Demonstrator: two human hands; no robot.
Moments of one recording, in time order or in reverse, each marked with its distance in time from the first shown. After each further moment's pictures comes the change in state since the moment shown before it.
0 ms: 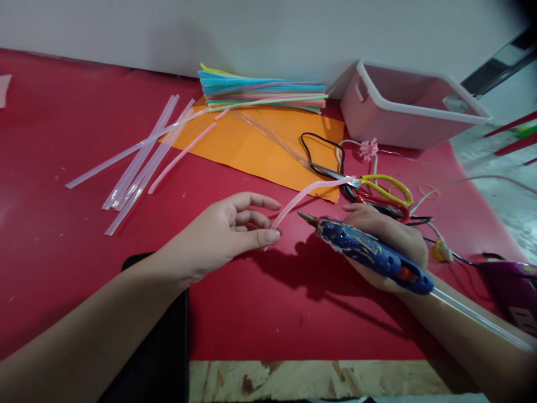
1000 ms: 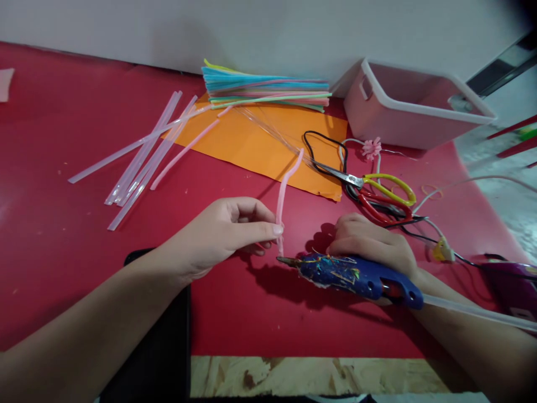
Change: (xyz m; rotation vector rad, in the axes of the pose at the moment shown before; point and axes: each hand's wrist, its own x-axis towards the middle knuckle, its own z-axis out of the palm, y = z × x) left_hand -0.002 0.003 0.005 0.018 0.008 -0.040; right_hand 0.002 0.001 0.003 0.126 -0.246 -0.124
